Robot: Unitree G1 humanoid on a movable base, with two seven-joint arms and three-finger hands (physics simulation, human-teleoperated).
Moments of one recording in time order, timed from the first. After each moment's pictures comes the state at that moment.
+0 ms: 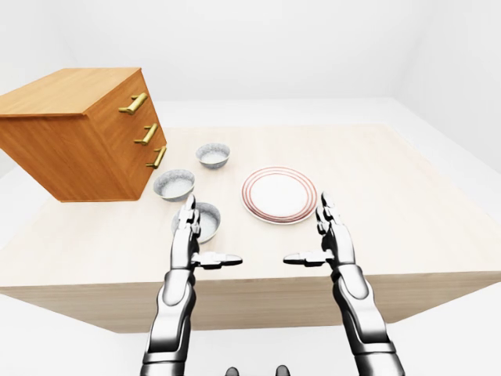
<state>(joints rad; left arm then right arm) -0.01 0.01 0.02 0.00 -0.02 0.02 -0.02 -0.01 -0.01 -0.02 0.02 0.01 0.00 0.02</state>
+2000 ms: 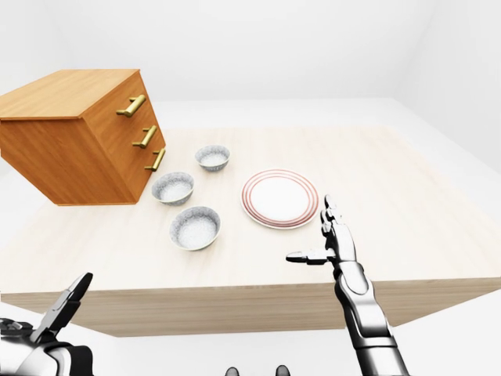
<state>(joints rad) 0.20 0.02 0.69 -0.23 -0.38 0.09 0.52 -0.05 -0.03 -0.04 0.06 -0.03 0.08 -0.01</state>
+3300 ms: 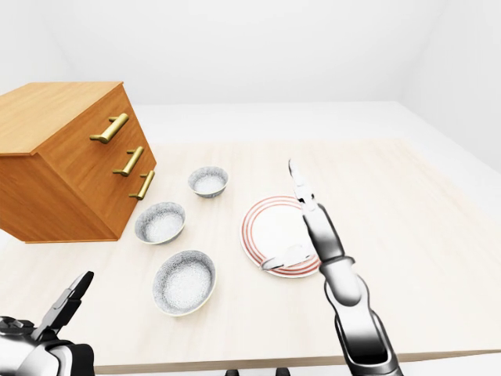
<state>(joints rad) 0.19 0.02 0.69 -0.23 -0.37 0.09 0.52 0.00 0.00 0.21 -0.40 -0.45 0.09 0.08</state>
